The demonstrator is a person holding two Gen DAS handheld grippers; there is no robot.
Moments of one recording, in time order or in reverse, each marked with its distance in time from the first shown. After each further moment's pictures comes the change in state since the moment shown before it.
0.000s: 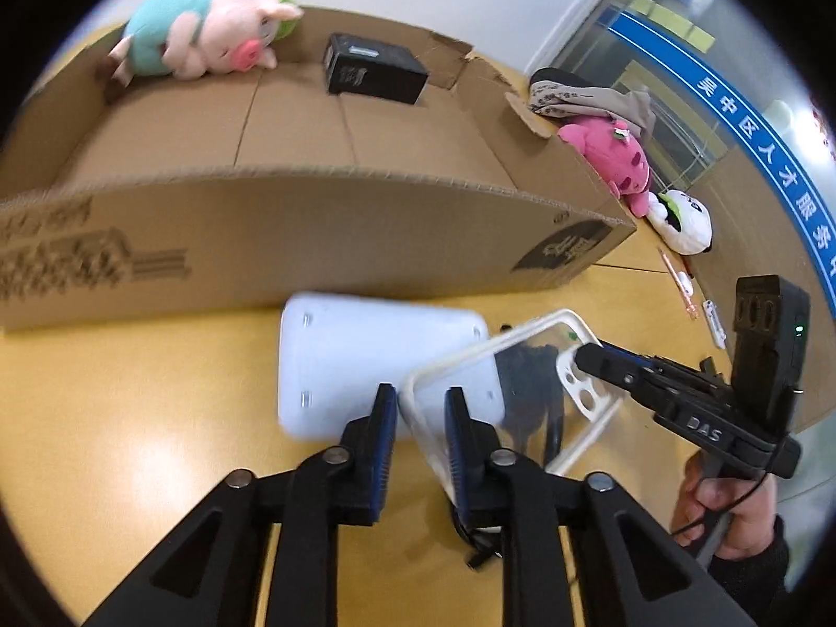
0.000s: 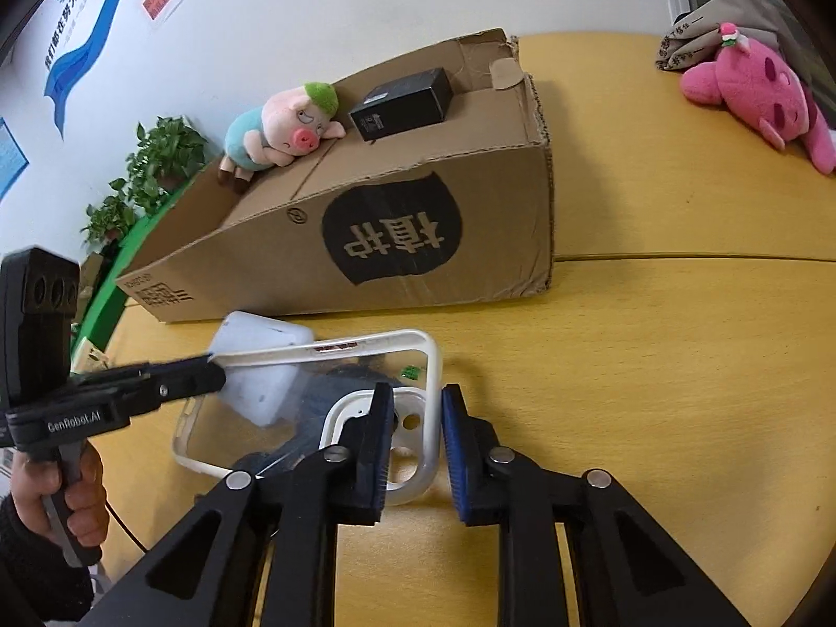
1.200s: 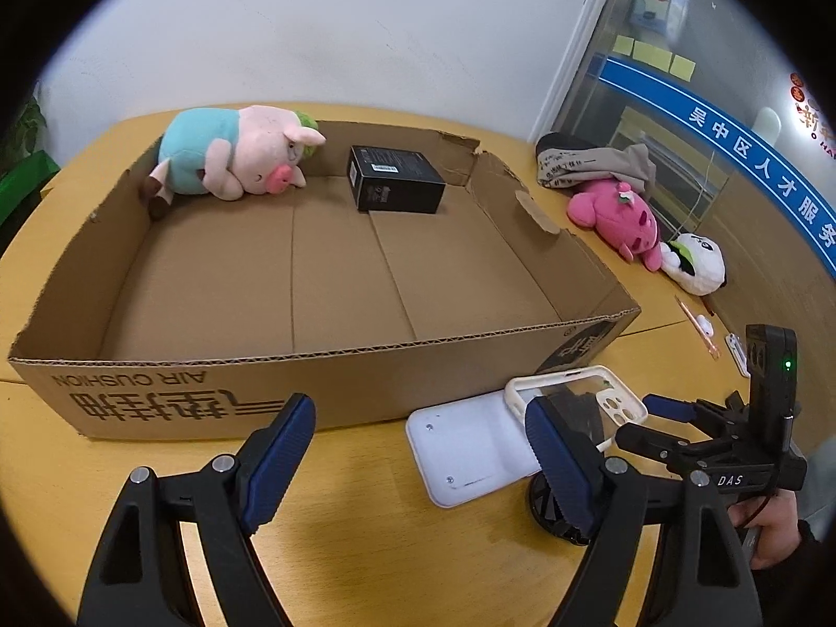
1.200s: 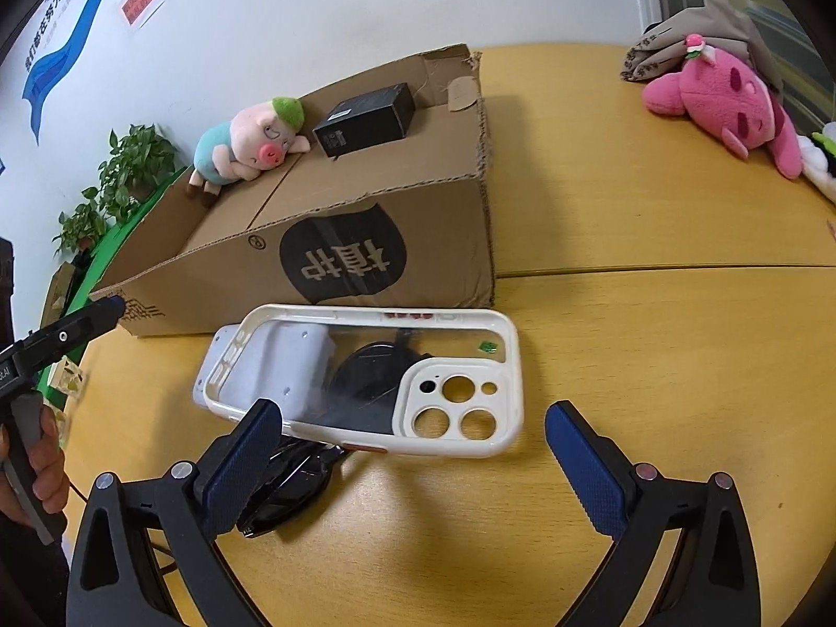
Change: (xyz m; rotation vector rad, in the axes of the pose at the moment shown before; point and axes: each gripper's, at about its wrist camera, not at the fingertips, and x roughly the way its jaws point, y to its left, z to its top) left arm -0.041 -0.002 0.027 0.112 -0.222 0.112; right arm -0.012 -0.012 0.006 0.012 -0.021 -0.101
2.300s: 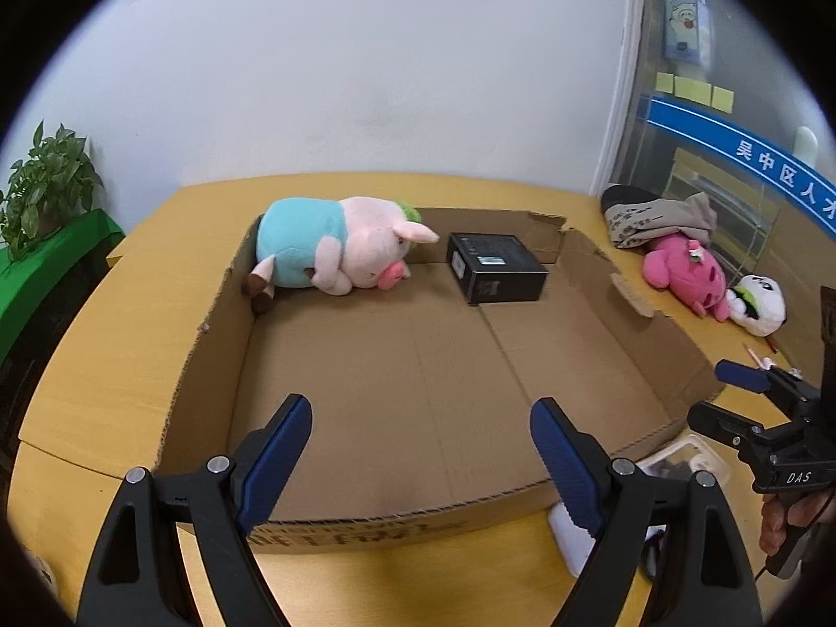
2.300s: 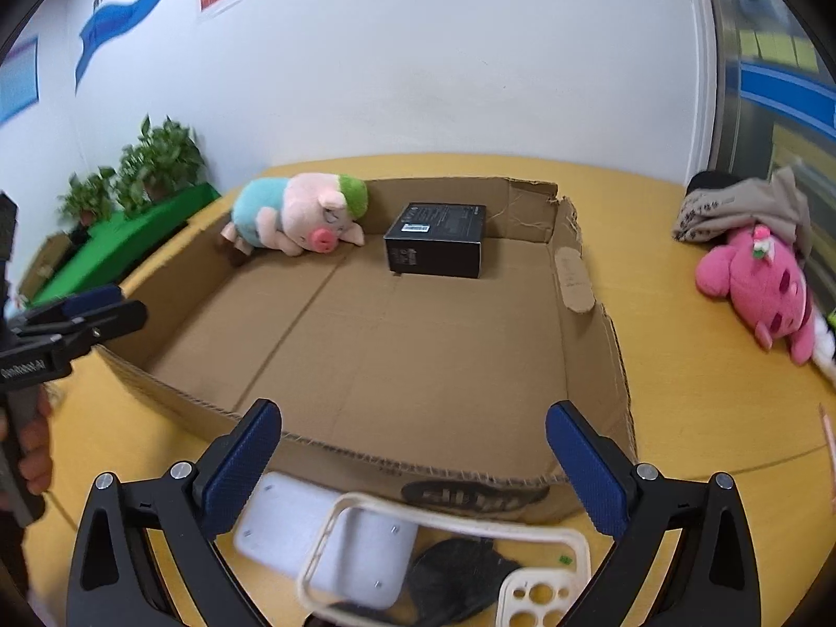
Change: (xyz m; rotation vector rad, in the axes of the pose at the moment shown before) left arm -0.036 0.058 0.043 0.041 -0.161 0.177; right arm 0.005 0.088 0.073 -0.211 -0.208 -0.057
